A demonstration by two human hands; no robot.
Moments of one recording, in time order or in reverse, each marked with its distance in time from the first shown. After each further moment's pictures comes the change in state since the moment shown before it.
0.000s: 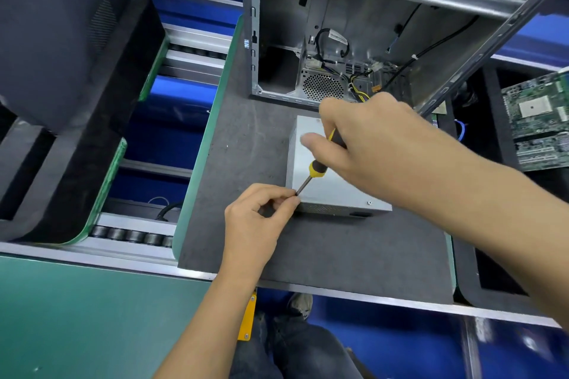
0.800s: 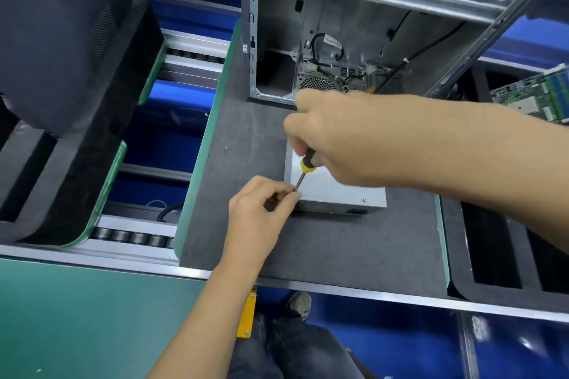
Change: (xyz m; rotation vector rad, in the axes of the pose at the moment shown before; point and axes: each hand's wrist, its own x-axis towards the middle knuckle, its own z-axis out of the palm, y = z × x) left_hand 0.006 0.000 0.000 0.111 -0.003 0.118; right_hand 0.013 -0.025 -0.028 -0.488 -0.293 -0.297
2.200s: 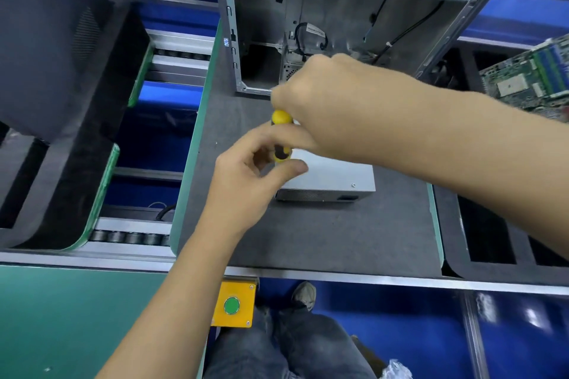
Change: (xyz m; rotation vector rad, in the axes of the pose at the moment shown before) left_hand 0.035 0.049 -0.021 -0.387 -0.191 0.086; right_hand -0.005 0.005 0.001 0.028 0.271 0.062
